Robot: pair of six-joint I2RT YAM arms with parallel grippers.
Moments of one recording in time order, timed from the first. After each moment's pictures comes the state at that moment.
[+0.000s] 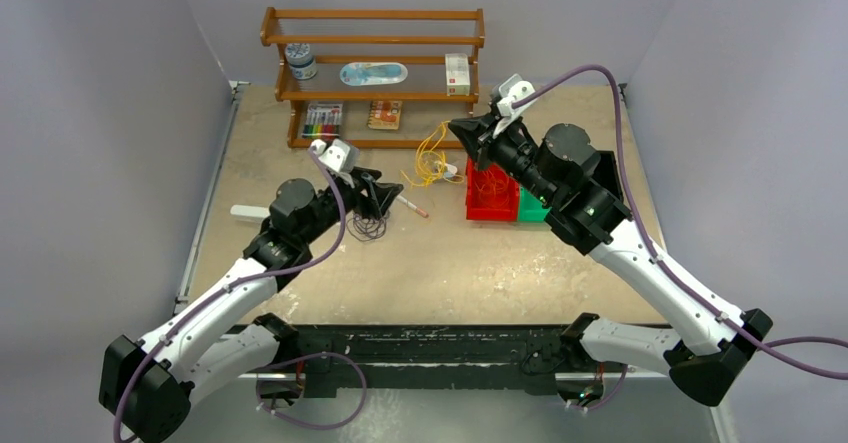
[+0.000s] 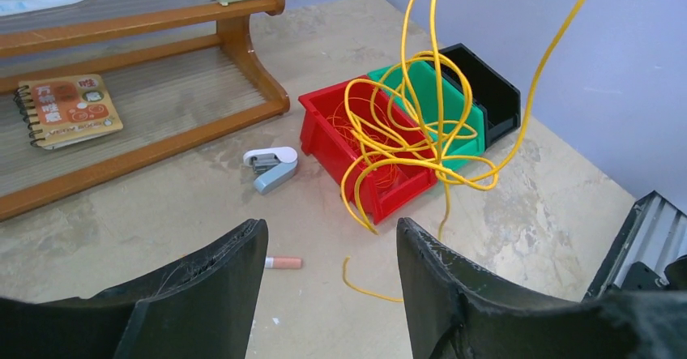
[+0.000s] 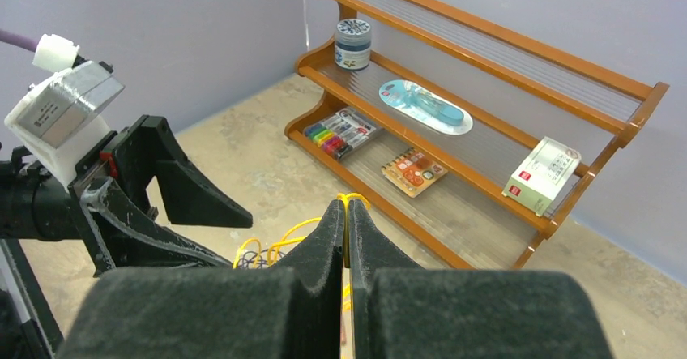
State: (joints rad) left arm -0.55 0.92 0.65 0.23 0.18 -0.26; right arm 0.73 1.10 1.22 -0.05 -0.02 -0.02
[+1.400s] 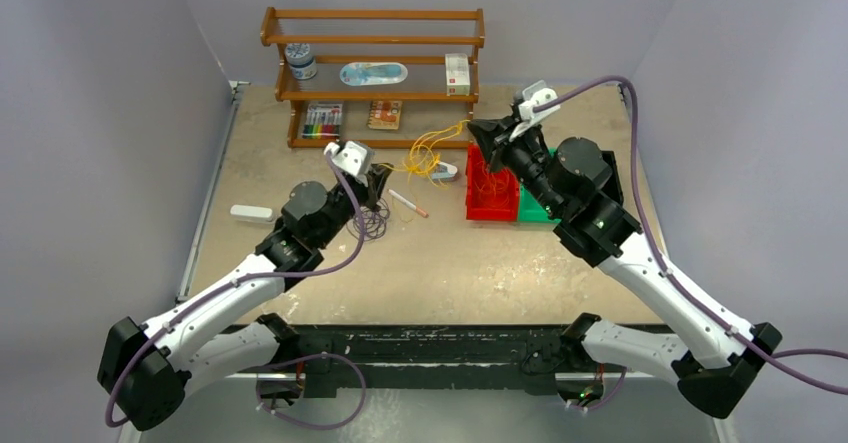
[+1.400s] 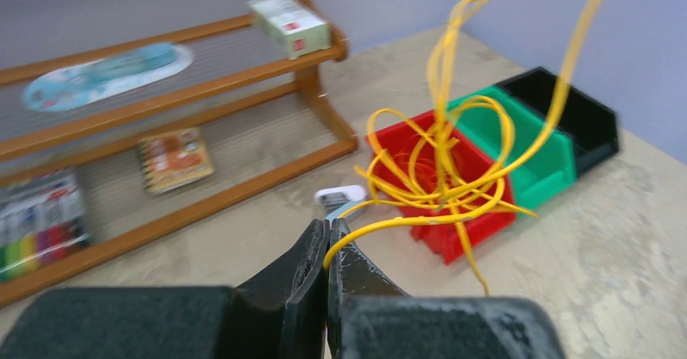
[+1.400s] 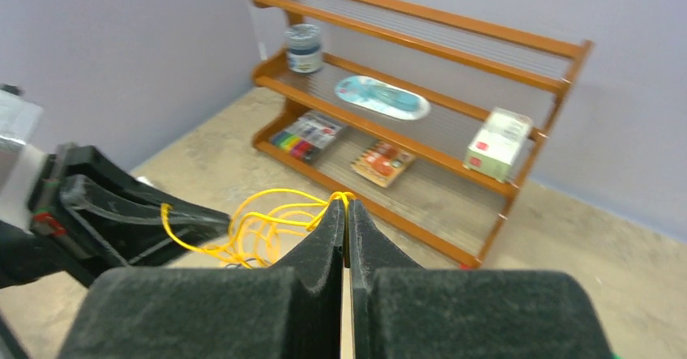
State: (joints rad) left arm -0.68 0.97 0.65 0.38 -0.04 -0.04; right arm 0.73 1.04 1.16 -0.02 0.09 0.03
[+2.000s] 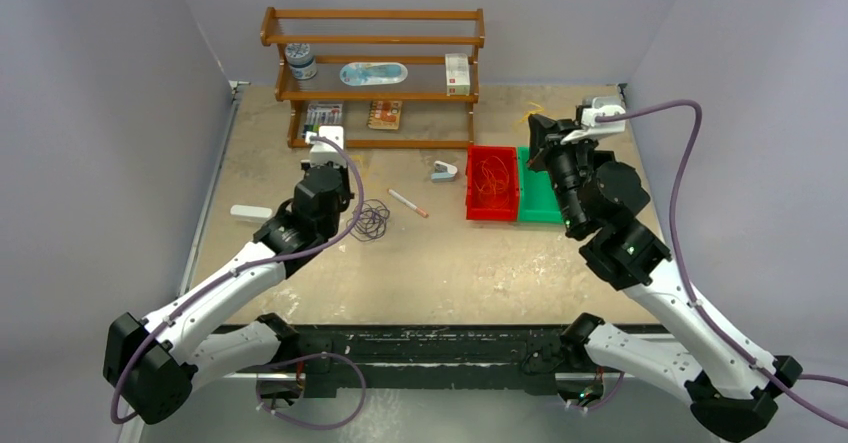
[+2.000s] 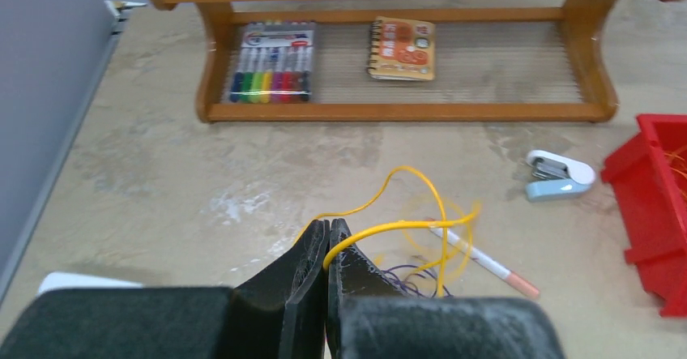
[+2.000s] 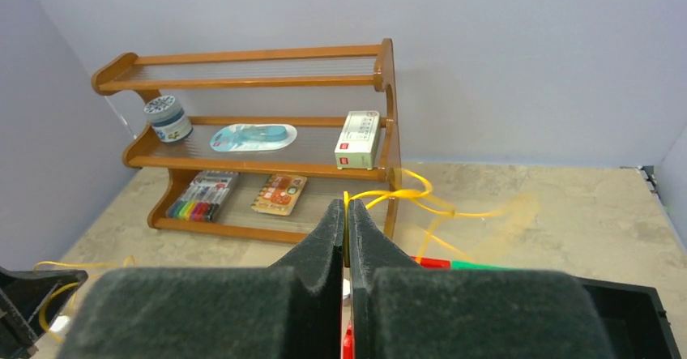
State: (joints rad) left arm -0.64 1.02 0.77 -0.02 -0.63 -0.14; right arm 0.73 0.87 1.08 -0.03 0.55 0.07
